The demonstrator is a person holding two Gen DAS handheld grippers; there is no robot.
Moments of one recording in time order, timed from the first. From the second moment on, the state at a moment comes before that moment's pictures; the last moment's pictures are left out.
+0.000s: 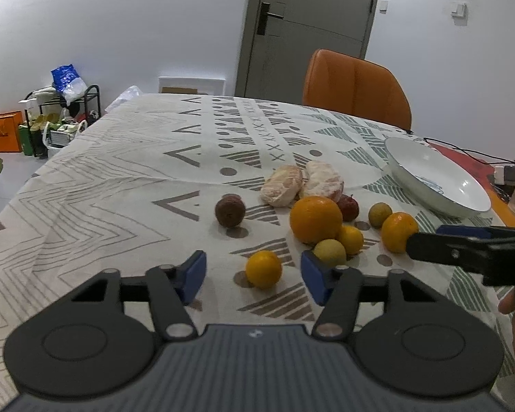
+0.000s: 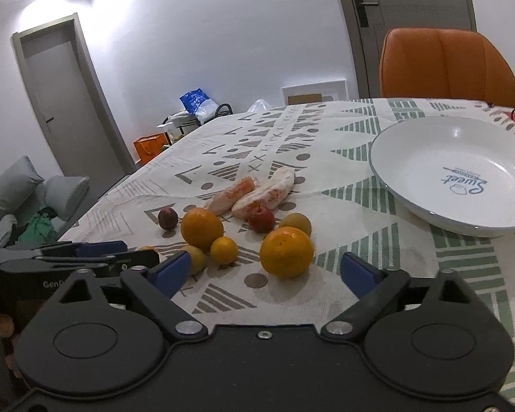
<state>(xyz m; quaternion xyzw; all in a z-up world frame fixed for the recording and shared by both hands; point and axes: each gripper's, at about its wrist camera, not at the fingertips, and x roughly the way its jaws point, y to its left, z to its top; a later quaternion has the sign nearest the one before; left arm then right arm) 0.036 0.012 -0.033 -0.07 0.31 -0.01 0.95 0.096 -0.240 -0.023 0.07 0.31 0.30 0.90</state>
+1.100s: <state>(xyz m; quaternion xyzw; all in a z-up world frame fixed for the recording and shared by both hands) 0.050 -0.024 -0.001 -0.06 0.28 -0.04 0.96 0.101 -0.275 -0.014 0.09 0.26 0.27 0.92</state>
